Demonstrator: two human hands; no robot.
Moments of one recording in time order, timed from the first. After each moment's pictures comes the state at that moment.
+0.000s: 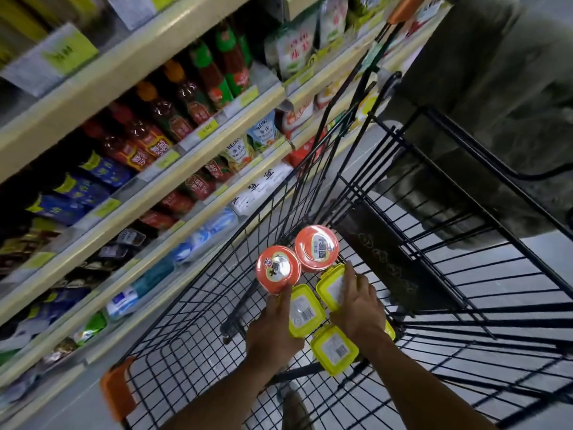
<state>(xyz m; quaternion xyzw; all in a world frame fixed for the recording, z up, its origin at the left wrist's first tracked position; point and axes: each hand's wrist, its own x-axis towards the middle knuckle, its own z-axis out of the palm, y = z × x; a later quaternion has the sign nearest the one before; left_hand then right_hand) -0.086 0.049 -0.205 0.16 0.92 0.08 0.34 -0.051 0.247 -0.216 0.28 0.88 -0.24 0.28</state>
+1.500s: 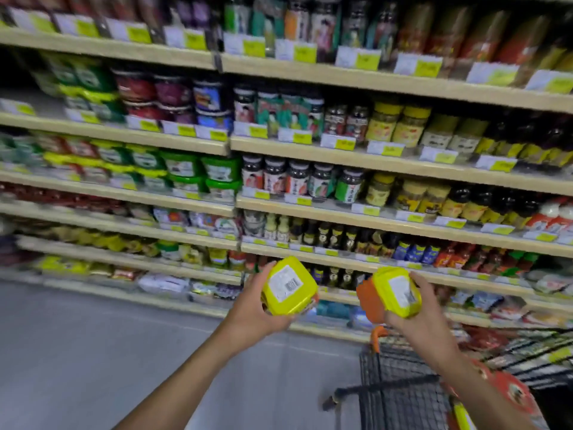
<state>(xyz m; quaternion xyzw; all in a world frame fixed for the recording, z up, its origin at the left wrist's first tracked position) 0.178 -0.522 0.126 -0.10 0.81 0.57 -0.10 0.071 -0.219 0.171 -0.08 0.85 -0.52 0.08</state>
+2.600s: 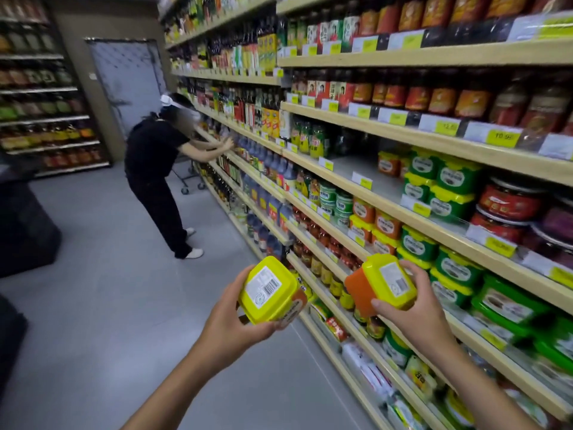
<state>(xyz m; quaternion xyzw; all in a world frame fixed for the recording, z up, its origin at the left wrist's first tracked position) 0.459 -0.949 0.246 -0.41 0.69 0.42 -0.41 0.130 -0.884 0.243 -0.50 0.66 -0.52 0.22</state>
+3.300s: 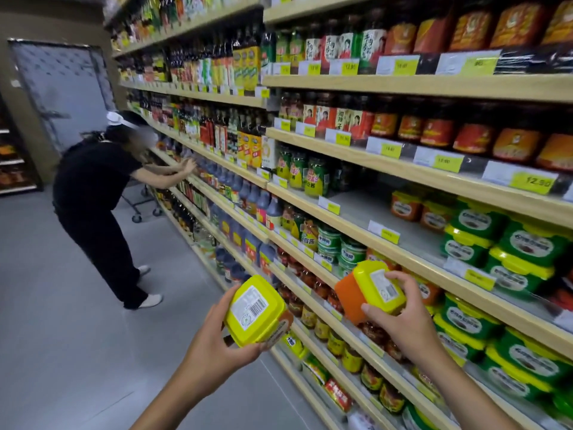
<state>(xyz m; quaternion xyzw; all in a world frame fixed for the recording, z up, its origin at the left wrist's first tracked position) 0.480 -1.246 0.224 -0.37 0.71 0.45 -0.40 0.153 -1.146 0.257 -0.45 0.69 -0.54 0.18</state>
